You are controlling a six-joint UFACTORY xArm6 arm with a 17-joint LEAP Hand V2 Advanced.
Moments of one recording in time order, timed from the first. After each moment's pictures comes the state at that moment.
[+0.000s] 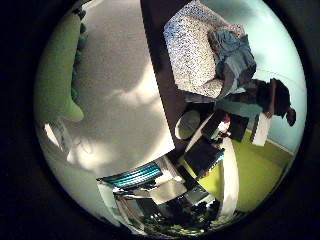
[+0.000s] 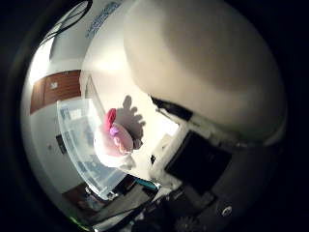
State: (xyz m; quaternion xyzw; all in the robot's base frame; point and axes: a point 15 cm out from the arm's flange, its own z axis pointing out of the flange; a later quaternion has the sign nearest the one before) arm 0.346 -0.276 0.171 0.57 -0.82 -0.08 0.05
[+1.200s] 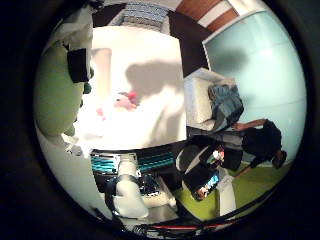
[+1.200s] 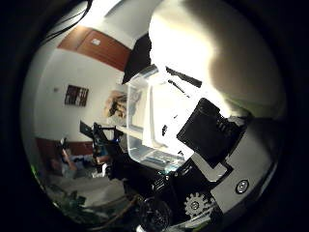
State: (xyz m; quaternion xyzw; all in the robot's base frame) arm 0.323 0.077 0.476 0.75 -0.64 0.03 -0.15
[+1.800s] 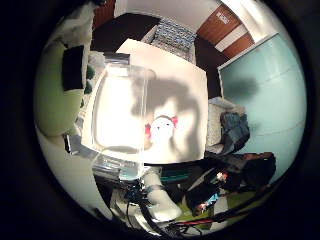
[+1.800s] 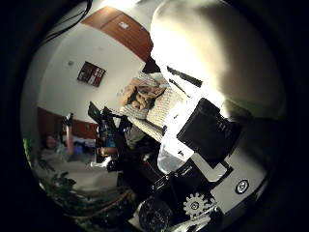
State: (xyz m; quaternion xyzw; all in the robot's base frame) arm 0.354 0.198 0.481 0.78 -0.59 0.03 -0.21
